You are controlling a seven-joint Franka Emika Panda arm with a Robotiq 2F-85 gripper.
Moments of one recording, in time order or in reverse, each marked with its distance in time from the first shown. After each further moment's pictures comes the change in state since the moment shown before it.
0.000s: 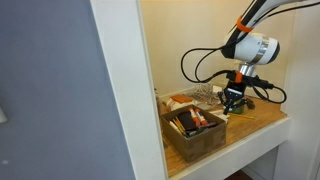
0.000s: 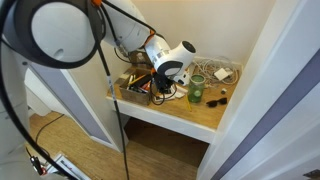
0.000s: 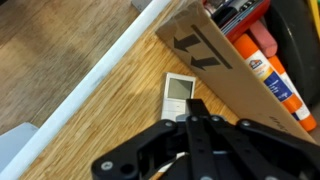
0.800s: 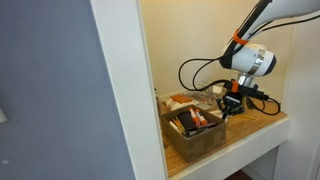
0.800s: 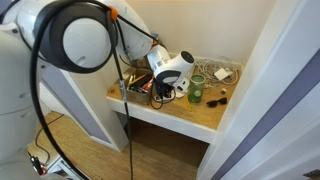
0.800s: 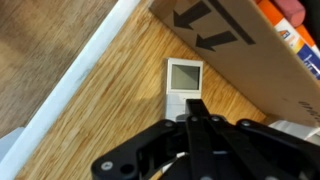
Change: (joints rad) arm -0.002 0.085 0.016 0.011 0.078 0.119 0.000
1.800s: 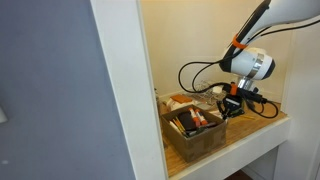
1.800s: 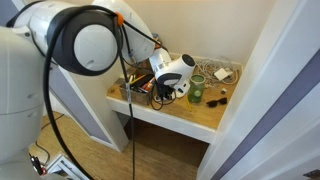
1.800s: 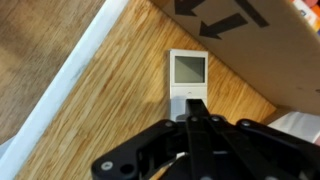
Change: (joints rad) arm -0.004 0.043 0.000 0.027 0.022 0.019 0.018
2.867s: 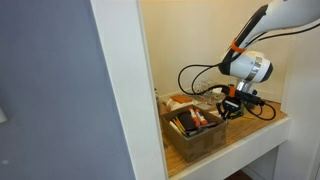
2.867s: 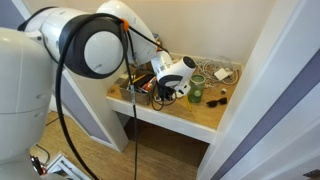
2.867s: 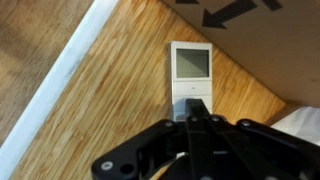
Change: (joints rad) arm -0.002 0.044 0.000 0.039 0.000 0.000 0.023
